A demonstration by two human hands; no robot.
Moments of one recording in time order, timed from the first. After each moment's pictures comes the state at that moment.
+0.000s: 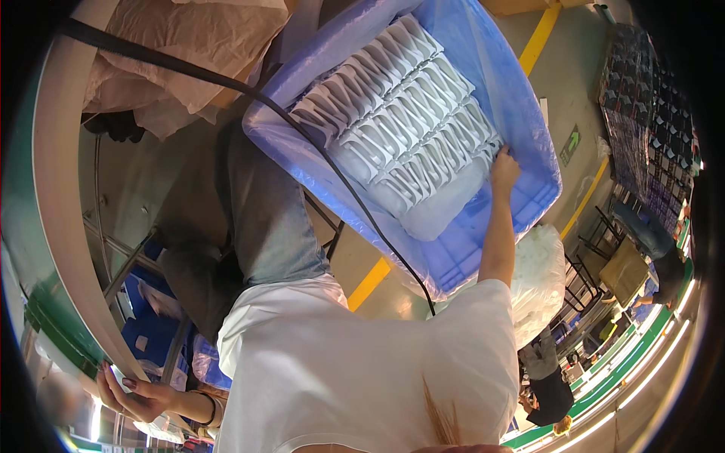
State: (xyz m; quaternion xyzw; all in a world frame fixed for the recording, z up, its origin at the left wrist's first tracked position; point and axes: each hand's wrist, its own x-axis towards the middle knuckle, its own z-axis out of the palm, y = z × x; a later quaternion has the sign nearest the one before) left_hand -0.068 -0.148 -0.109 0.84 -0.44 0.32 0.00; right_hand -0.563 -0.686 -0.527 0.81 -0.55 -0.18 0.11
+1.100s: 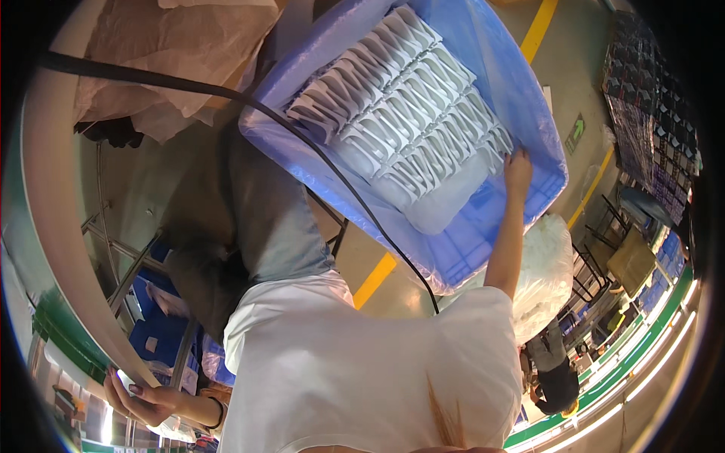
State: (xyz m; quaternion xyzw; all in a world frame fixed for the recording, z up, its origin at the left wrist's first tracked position) left_hand -0.056 -0.161 -0.114 0.83 -0.47 0.30 0.03; right_hand -0.589 -0.666 -0.476 0.81 -0.58 -0.09 0.03
